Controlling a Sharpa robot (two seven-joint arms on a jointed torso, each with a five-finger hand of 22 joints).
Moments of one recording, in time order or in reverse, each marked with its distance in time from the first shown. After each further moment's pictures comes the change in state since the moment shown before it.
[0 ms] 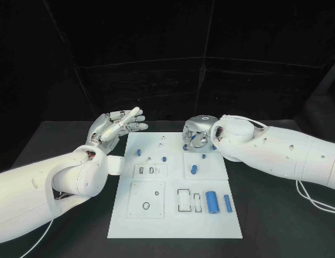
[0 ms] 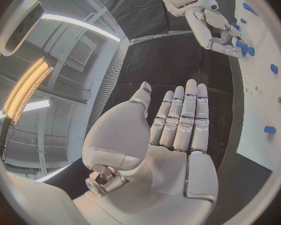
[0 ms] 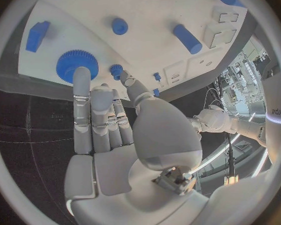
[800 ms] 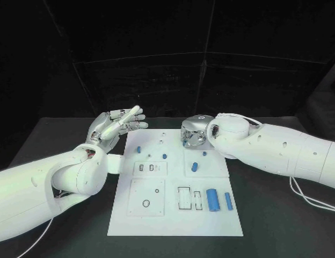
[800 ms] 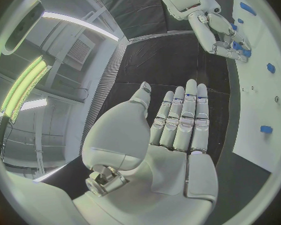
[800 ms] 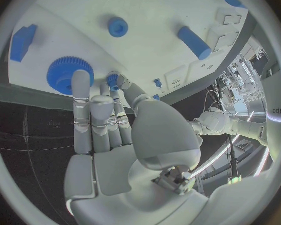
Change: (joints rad) left arm 0.000 0.000 0.000 0.002 0.002 0.006 -0.009; left_hand 0.000 0.000 -0.006 0.000 0.000 0.000 0.007 -0.008 -0.001 -0.004 0.004 -0.006 0.000 0.000 0.000 -0.004 0.000 0.000 -0.003 0.003 -0.004 -0.003; right arm 0.000 0.037 0.000 -0.041 -0.001 0.047 0.017; right_hand 0.008 0.040 0.080 0.000 -0.045 0.025 0.004 0.000 0.002 0.033 -0.004 0.014 0.000 0.000 0.000 0.095 0.090 0.000 -0.006 0.001 0.091 0.094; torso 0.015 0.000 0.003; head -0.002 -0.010
